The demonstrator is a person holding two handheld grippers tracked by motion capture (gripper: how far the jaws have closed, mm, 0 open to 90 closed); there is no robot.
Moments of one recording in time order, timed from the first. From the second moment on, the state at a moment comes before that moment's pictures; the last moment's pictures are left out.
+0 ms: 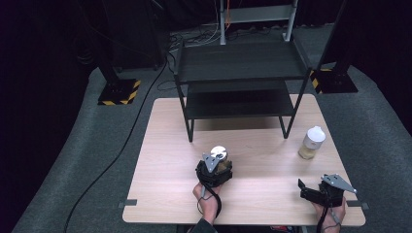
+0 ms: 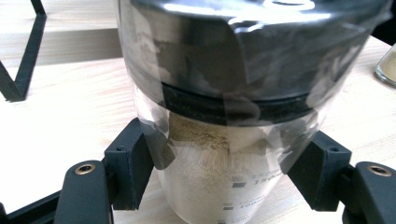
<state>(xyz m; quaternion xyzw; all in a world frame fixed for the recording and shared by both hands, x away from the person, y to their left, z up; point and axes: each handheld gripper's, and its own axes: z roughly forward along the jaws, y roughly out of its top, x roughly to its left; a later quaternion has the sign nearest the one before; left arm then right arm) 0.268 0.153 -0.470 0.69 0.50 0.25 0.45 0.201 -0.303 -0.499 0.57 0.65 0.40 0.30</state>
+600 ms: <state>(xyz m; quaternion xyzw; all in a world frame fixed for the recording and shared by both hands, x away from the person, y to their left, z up) 0.268 0.158 -0.461 0.70 0.50 0.25 0.45 0.202 -0.303 -0.498 0.57 0.65 0.40 0.30</state>
